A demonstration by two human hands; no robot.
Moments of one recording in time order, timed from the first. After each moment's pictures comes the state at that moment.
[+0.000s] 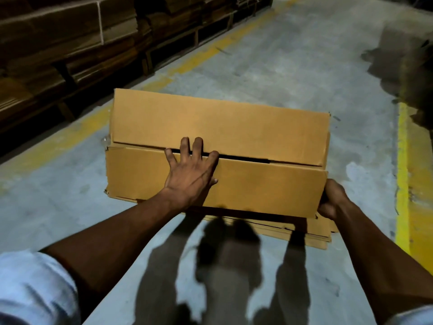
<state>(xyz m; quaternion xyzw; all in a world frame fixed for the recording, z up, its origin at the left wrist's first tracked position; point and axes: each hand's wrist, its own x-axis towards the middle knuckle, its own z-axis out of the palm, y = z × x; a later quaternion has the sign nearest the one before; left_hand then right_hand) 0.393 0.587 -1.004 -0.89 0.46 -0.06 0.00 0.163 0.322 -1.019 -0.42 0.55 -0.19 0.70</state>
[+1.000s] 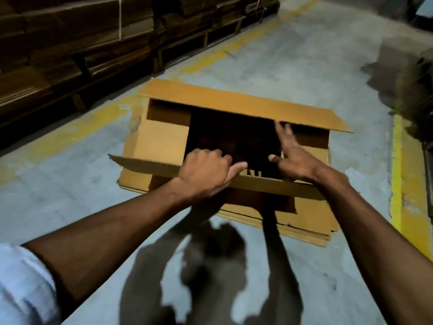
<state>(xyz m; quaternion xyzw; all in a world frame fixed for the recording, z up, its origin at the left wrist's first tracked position) 0.372 0.624 -0.939 -0.86 0.51 -0.03 -0.04 0.259 0.412 -0.920 -0.93 0.26 0.07 0.24</state>
